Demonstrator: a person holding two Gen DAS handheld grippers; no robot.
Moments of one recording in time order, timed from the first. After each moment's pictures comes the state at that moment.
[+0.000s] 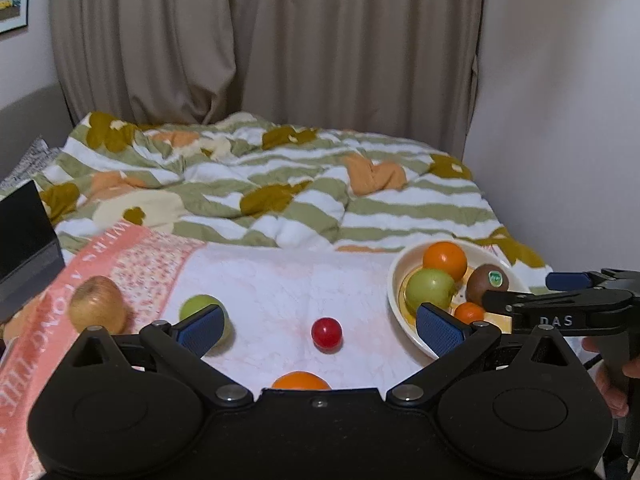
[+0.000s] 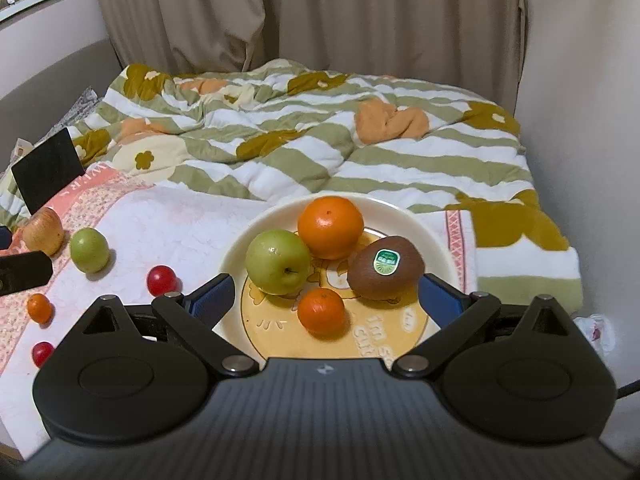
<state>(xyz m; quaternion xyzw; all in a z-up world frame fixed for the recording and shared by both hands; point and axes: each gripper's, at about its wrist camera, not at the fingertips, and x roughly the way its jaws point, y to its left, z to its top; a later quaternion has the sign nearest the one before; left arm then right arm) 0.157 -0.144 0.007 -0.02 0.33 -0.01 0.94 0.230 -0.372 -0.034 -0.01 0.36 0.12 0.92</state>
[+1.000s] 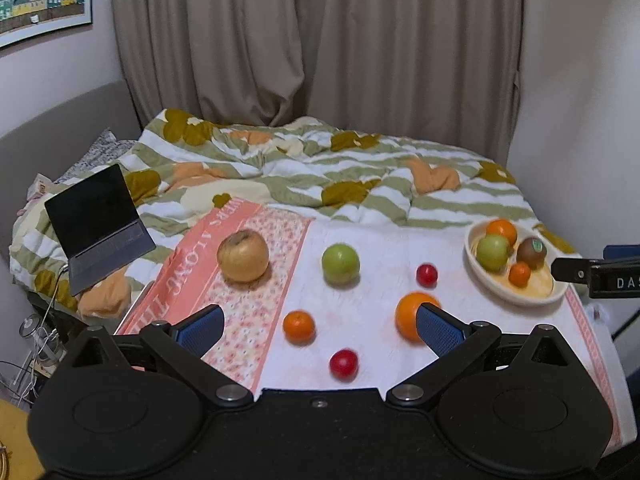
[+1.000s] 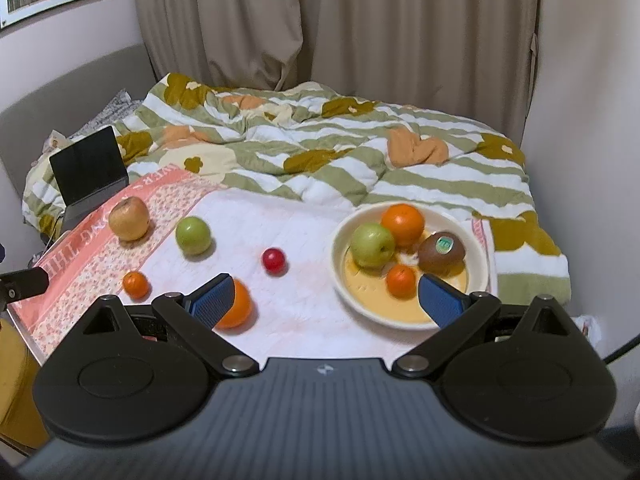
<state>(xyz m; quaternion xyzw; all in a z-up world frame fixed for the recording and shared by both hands) 0.034 -0.046 0.027 -0.01 0.33 0.05 0.94 0.103 -0.299 0.028 -0.03 0.33 0.14 0.93</state>
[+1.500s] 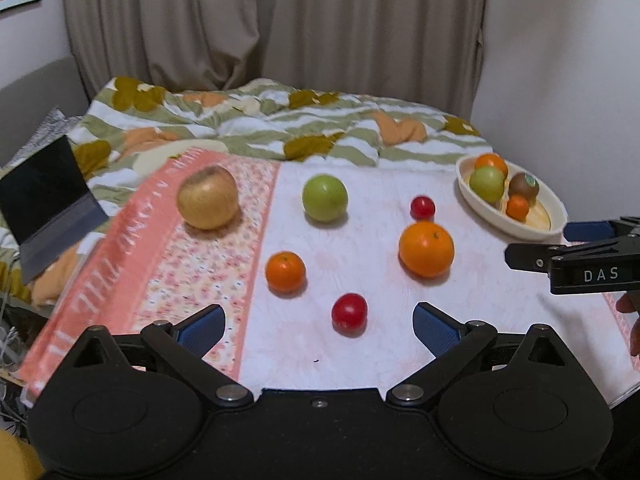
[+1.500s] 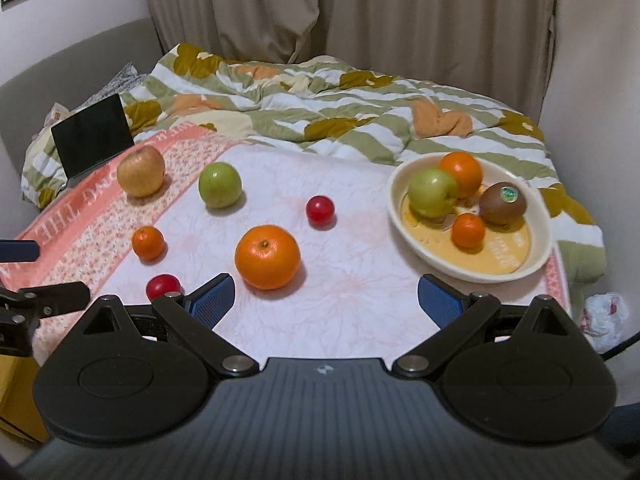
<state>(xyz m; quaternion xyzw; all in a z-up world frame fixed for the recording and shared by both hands) 0.056 -0.023 -0.051 -0.01 0.37 -0.03 0.93 0.100 -0.242 -0.044 -0.04 0.35 0.15 0.92</state>
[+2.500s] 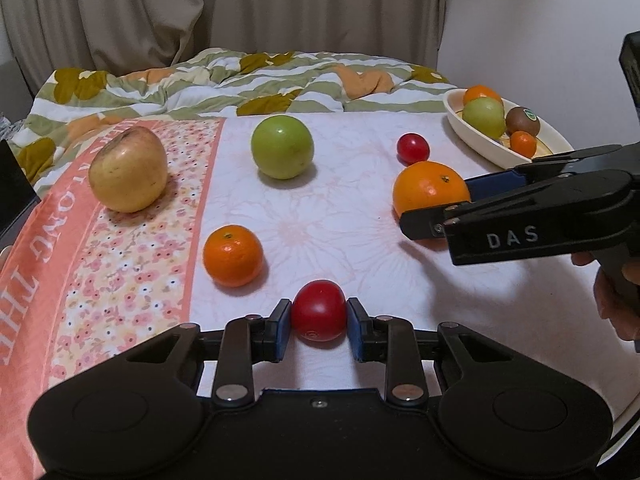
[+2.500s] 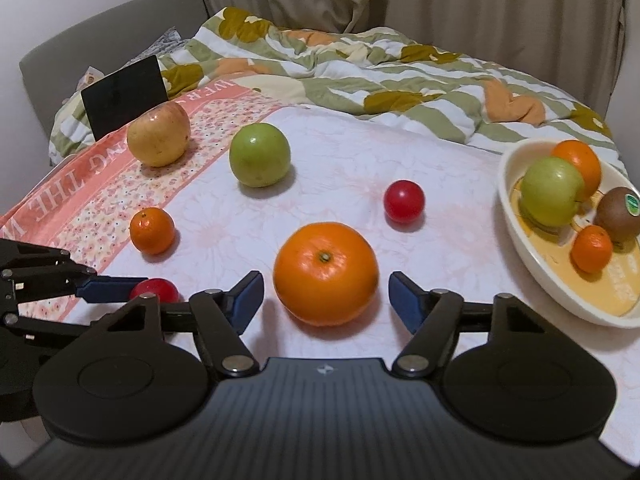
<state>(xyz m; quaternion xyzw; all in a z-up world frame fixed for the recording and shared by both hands) 0.109 -0.032 -0.108 0.03 0.41 -0.09 0.91 0.168 -0.185 -0.103 -0.05 0.38 0.22 0.90</state>
